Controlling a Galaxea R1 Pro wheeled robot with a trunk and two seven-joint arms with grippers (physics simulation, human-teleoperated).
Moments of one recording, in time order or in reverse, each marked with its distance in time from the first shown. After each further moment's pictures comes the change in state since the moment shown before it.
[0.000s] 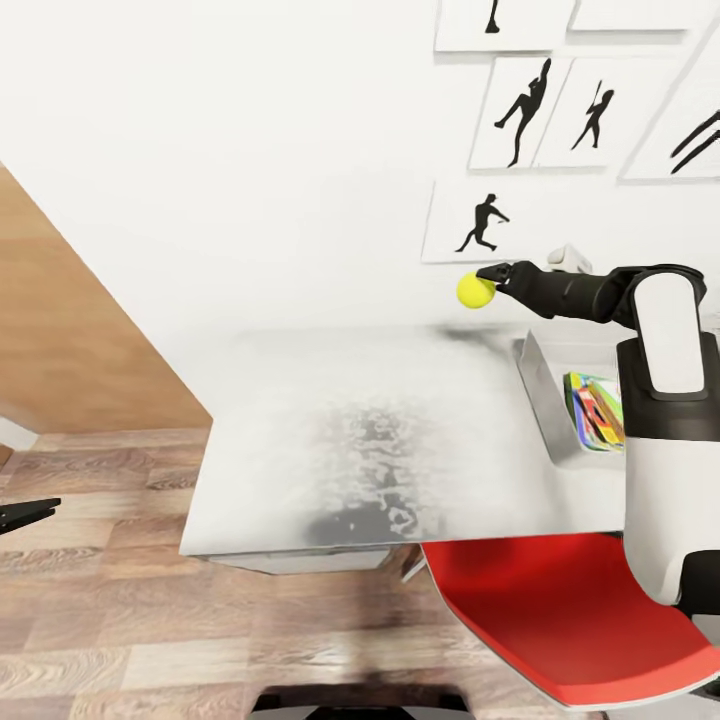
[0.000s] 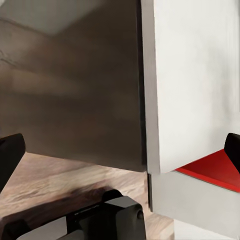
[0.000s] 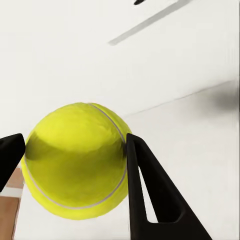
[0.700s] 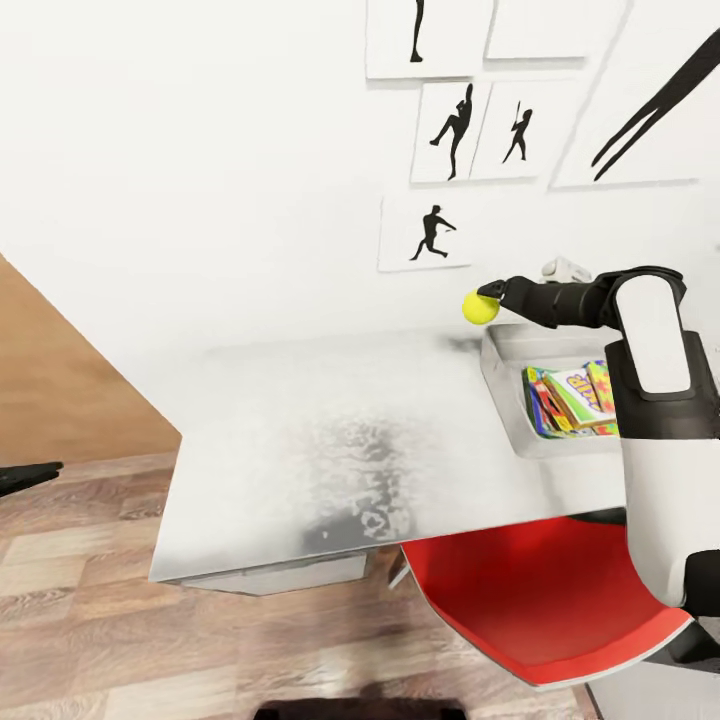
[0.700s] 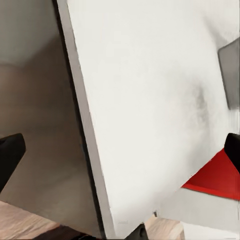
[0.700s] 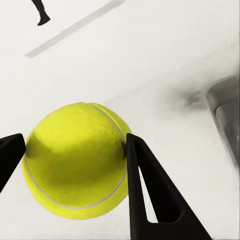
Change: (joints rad) left arm -0.006 -0.003 0.010 -0.208 0.030 0.131 0.001; right arm -0.005 -0.012 0.070 0.020 0.000 0.001 -0.154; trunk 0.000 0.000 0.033
